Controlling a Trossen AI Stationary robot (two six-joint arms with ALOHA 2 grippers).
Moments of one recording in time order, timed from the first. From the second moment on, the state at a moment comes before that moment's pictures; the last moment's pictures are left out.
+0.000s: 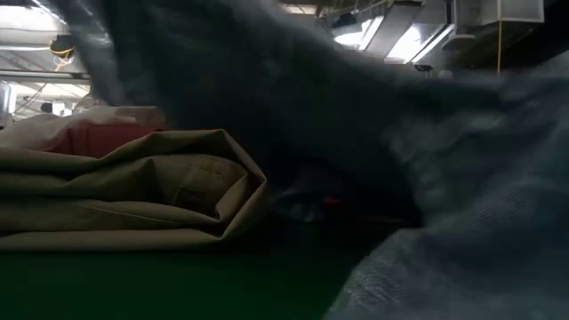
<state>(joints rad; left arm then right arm) -0.71 1.77 1.94 -1.57 -0.28 -0.88 1.33 1.51 1.62 -1.53 0.33 1.40</state>
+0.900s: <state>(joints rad) -0.99 1.77 1.38 -1.11 -0.11 -1.44 1.30 1.51 1.62 -1.48 0.18 1.44</state>
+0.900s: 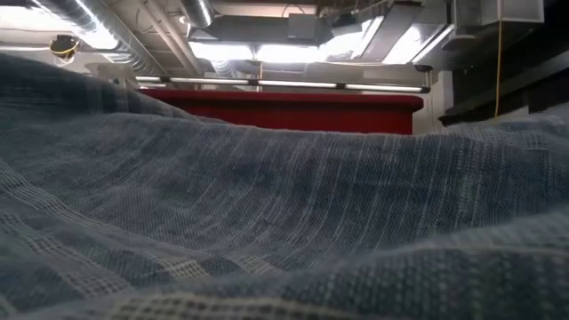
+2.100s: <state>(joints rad) -0.99 1.77 1.36 -1.07 -0.09 -1.47 1.30 1.54 1.48 -1.10 0.32 1.36</state>
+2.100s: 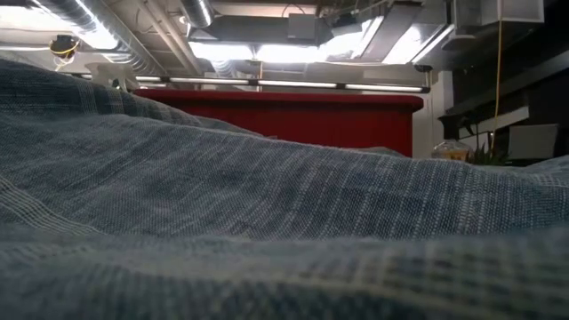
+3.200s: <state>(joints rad) -0.99 1.77 1.36 -1.06 -0.10 -1.46 1.14 1.73 1.10 -0.31 0.03 0.99</state>
